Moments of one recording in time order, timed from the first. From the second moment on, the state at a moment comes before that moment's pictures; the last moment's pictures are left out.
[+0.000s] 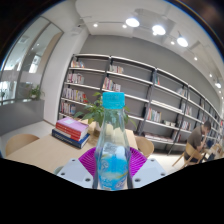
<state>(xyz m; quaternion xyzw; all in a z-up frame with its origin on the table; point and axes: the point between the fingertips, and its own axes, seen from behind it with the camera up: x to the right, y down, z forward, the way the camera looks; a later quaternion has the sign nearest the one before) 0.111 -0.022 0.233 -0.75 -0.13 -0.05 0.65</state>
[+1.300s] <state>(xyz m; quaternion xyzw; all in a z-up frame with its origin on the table) 0.120 -0.169 0.066 -0.88 0.02 -0.02 0.47</state>
